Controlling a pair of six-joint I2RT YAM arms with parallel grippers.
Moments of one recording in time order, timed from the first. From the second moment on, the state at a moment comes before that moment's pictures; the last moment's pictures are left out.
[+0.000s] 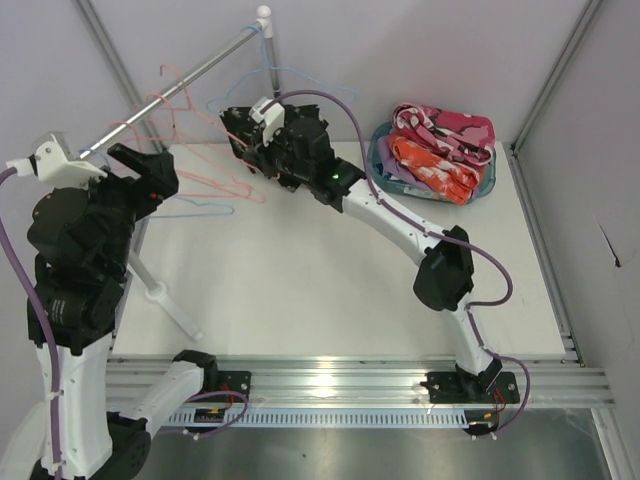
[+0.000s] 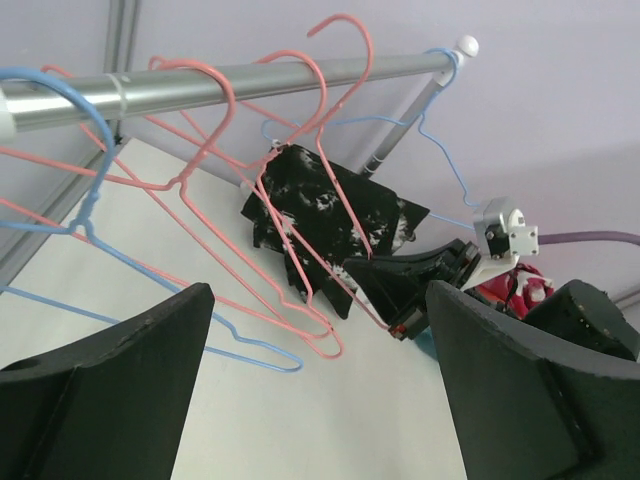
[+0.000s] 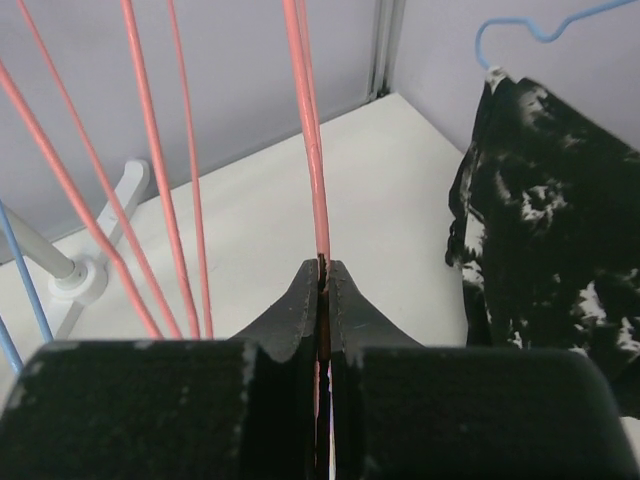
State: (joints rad) left arm -0.19 0.89 1.64 -0.77 -0.31 -0.50; right arm 0.82 2.17 2.18 -0.06 -0.21 -0.03
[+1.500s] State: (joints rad) left arm -0.19 0.97 1.66 -0.78 0.09 -0.39; right arm 0.49 2.14 2.36 -0.18 -0.33 -0.05
